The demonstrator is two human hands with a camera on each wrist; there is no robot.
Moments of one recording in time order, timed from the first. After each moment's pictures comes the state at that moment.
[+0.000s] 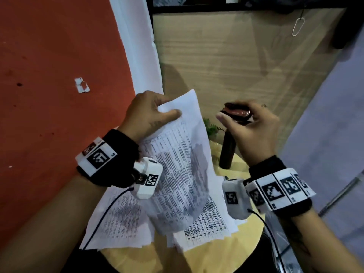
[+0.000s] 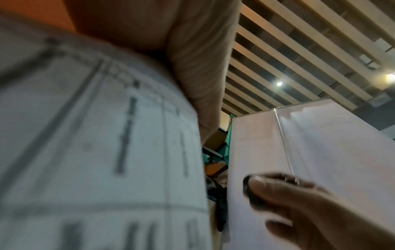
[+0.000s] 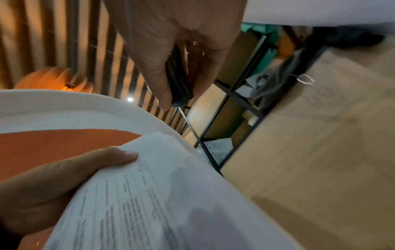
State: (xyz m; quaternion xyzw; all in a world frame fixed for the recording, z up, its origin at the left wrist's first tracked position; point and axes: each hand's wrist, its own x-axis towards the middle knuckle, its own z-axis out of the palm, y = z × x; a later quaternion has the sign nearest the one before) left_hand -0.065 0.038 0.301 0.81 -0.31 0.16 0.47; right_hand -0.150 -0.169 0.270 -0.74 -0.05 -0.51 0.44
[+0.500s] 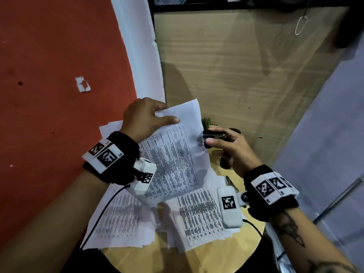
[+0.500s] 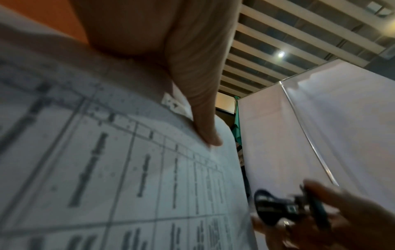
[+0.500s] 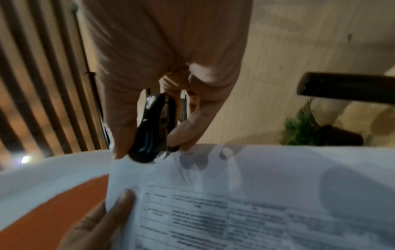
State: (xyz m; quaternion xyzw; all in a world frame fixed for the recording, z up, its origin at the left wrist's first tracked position) left_hand -0.052 0.045 0.287 0.85 -0.33 0.19 0.38; right_hand -0.138 -0.169 0.232 -0.63 0.00 -0.10 0.77
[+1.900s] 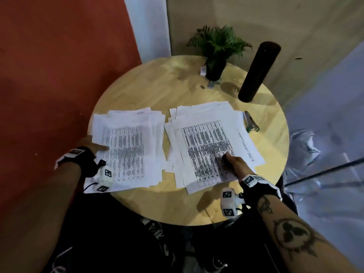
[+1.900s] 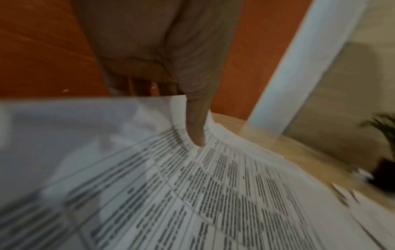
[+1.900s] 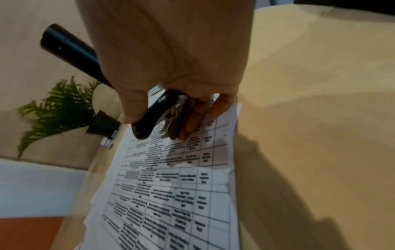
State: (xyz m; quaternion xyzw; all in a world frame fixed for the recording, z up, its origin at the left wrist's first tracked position) left_hand 0.062 0.260 -0.081 0.90 0.24 -0.19 0.32; right_hand -0.126 -0.206 -0.102 -0.70 0.35 0.13 0.60
